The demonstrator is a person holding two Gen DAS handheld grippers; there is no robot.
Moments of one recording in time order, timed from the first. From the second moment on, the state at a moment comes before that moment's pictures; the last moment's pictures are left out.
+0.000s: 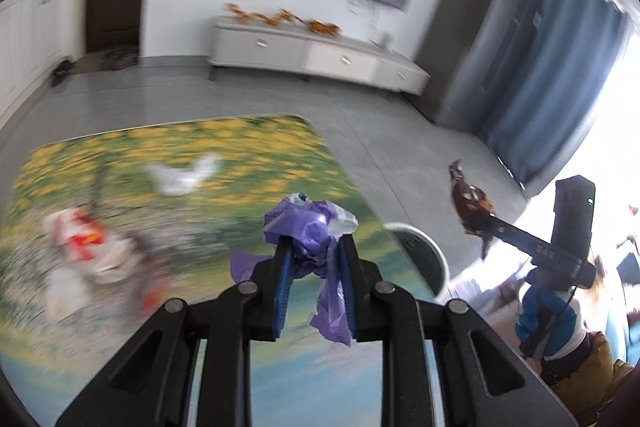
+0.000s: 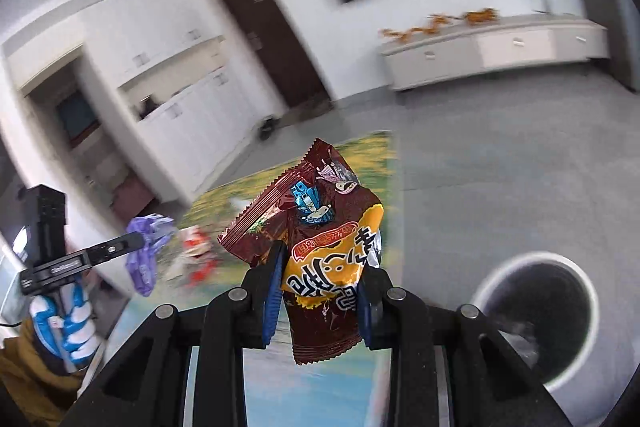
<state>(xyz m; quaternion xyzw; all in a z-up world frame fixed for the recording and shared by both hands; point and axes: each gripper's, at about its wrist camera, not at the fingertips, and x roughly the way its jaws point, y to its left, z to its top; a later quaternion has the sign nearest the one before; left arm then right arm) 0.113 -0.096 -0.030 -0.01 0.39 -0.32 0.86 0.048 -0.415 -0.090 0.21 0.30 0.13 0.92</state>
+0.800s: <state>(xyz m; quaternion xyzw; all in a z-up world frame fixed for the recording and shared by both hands) 0.179 -0.409 -0.152 0.06 0.50 -0.42 0.75 0.052 -0.573 -0.249 0.29 0.40 -0.12 0.86</state>
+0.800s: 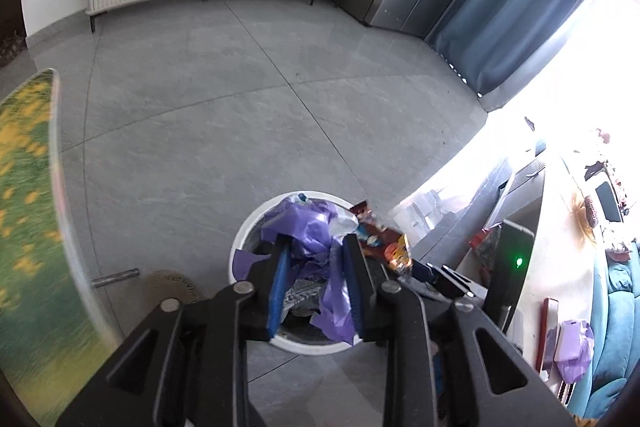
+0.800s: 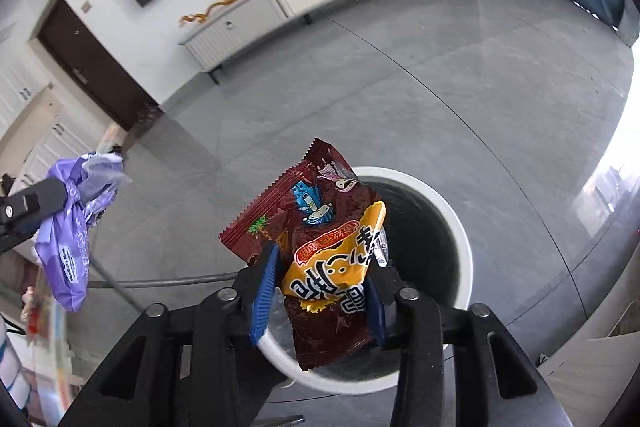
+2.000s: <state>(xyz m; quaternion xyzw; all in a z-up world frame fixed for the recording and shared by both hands) 0.116 -0.237 -0.025 0.06 0.31 -0.34 0.89 0.031 -0.485 -0.108 0.19 0.30 -0.13 0.92</state>
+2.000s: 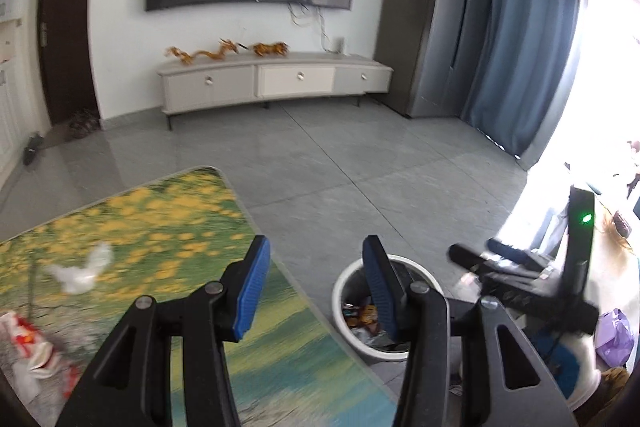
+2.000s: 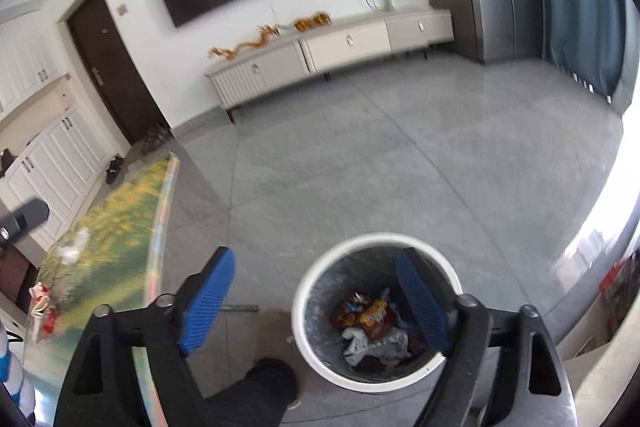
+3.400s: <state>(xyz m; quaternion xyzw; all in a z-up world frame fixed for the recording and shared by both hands) 0.098 0.130 -0.037 -0.06 0.31 -0.07 0.95 0.069 -0.266 -0.008 0.07 0.26 0.06 0.96</state>
